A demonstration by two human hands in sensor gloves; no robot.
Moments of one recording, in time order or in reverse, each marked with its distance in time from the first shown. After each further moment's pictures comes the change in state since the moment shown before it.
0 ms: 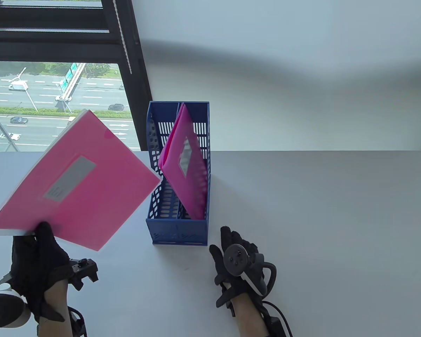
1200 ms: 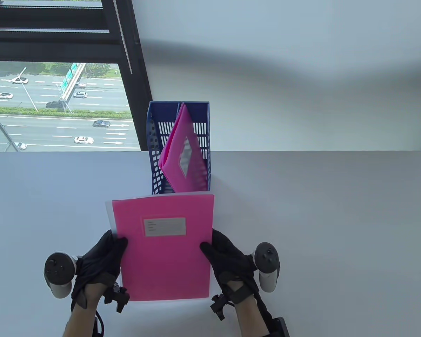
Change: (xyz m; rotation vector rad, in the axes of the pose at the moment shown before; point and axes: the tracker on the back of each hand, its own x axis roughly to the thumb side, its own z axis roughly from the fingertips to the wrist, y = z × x) left_hand -0.084 -0.105 0.066 -0.706 0.221 0.337; right_hand -0.001 -0.001 -0.002 0.182 -0.297 -1.198
